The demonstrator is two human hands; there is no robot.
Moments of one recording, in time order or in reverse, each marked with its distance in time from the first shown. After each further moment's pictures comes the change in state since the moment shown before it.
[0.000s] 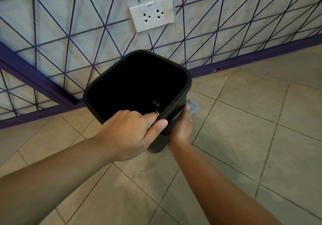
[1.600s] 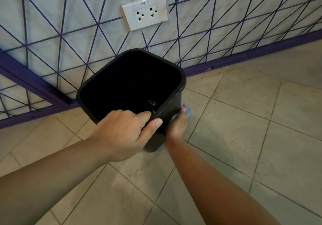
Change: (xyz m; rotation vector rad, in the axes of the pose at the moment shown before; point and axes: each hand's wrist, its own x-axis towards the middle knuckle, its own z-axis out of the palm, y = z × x) left_hand -0.003 0.006 0.000 0.065 0.034 0.002; right_hand 0.005 -0.003 -0.001 0.094 0.112 0.111
